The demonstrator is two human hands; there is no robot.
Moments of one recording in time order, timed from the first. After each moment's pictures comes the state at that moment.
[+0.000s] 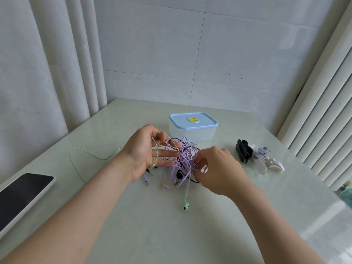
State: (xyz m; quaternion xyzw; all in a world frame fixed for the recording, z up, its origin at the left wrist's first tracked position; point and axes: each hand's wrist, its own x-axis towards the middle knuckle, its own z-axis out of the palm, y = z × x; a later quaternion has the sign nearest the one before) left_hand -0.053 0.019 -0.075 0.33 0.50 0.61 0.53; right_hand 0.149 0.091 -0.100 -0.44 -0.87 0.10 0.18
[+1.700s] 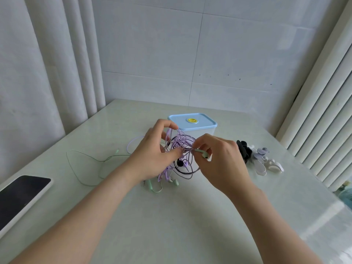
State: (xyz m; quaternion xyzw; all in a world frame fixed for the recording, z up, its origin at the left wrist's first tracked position) left_hand -0.042 0.018 -0.089 0.57 0.61 0.50 0.21; right_hand 0.148 0.098 -0.099 -0.33 -0.85 0.04 0.41
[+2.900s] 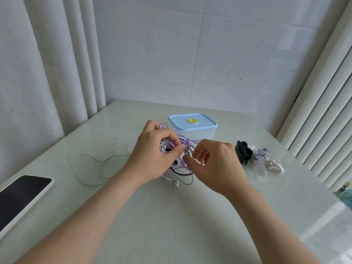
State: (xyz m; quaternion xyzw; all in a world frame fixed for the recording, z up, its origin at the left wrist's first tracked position) left_hand -0.042 0.024 -0.096 0.60 0.62 0.51 0.01; right_hand 0.143 0.091 -0.099 -0.36 -0.85 0.08 0.39
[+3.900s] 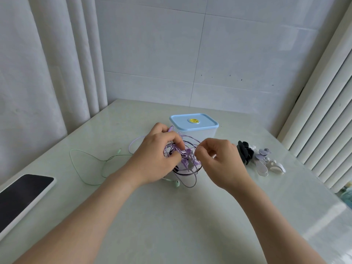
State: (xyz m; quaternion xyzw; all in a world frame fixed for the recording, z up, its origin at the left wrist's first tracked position) left_hand -0.044 0.016 -0.092 0.65 0.62 0.44 0.08; right_hand 0.143 0.085 -0.085 -0.40 -0.80 0.24 0.37
